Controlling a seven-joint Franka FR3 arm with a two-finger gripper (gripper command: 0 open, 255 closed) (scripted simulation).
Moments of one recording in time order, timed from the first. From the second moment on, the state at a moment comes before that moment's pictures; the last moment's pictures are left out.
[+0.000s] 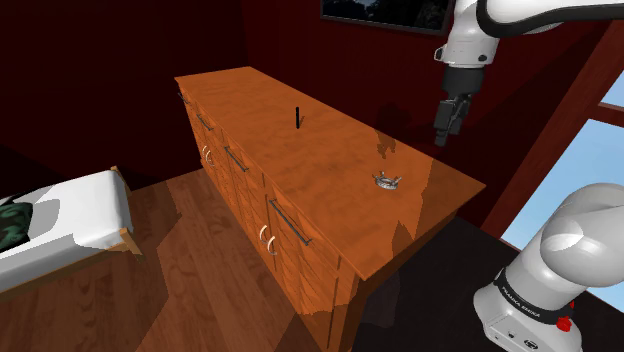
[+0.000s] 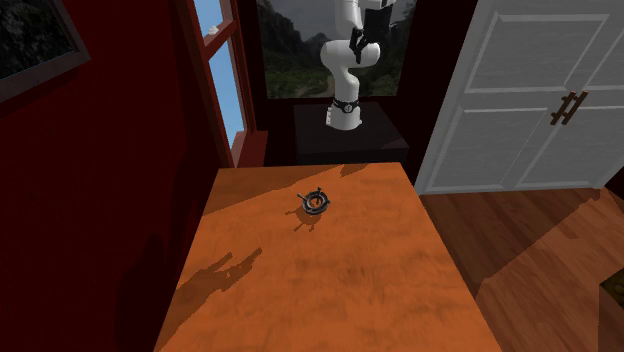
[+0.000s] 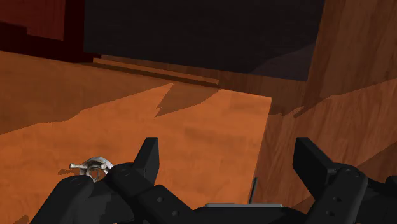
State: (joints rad) arm -0.02 -0.74 -0.01 -2.42 0.03 1.56 -0.16
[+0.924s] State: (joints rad) arm -0.04 -0.51 -0.14 -2.58 -0.04 2.05 -0.39
